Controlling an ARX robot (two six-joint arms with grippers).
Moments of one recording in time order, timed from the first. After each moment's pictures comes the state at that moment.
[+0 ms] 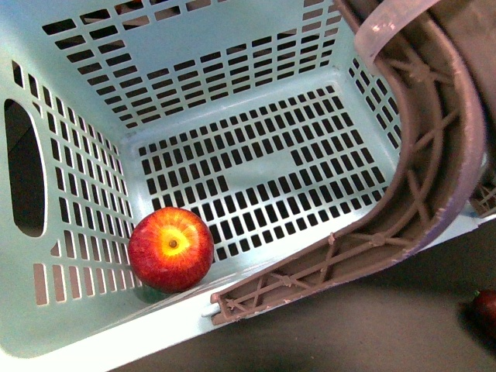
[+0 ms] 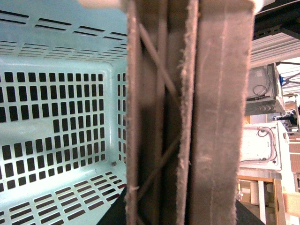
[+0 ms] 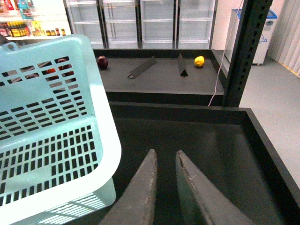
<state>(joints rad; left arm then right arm) -0.61 1.50 1.07 -0.02 0.07 -0.99 0.00 0.01 0.02 0.00 0.00 0.00</state>
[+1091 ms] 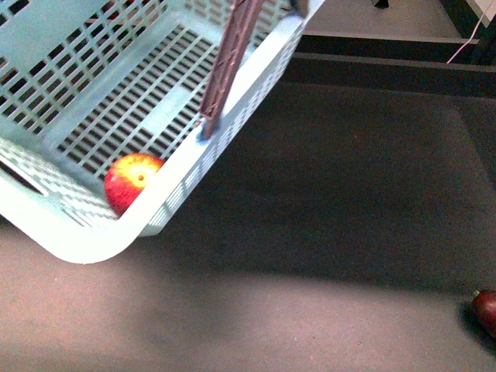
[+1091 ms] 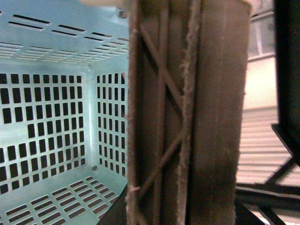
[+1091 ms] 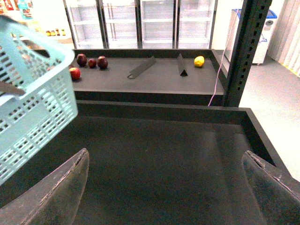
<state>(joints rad) -0.33 1.65 1.07 0.30 -0.20 -1.27 0.00 0.01 0.02 0.00 0.00 0.00</state>
